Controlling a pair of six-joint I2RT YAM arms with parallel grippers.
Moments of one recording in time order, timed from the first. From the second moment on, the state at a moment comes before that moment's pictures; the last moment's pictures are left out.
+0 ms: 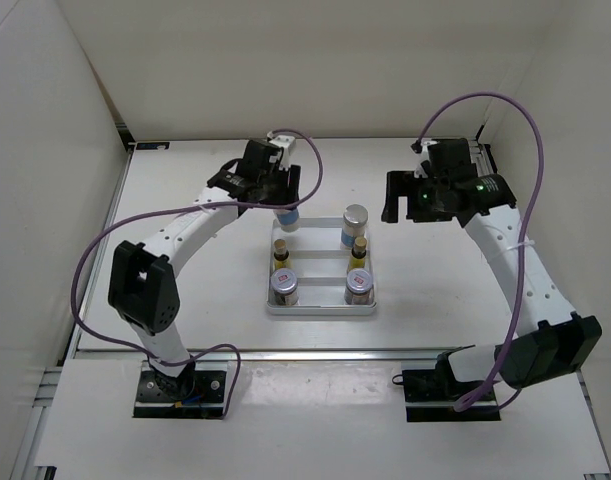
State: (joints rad) left arm -0.50 1.73 1.52 -0.49 0.00 -0.20; right arm 0.33 1.35 1.47 -1.00 -0.11 0.19
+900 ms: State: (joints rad) left arm -0.54 1.82 1.64 -0.56 -0.11 -0.18; right arm 0.31 1.30 1.48 -1.02 -0.05 0.23
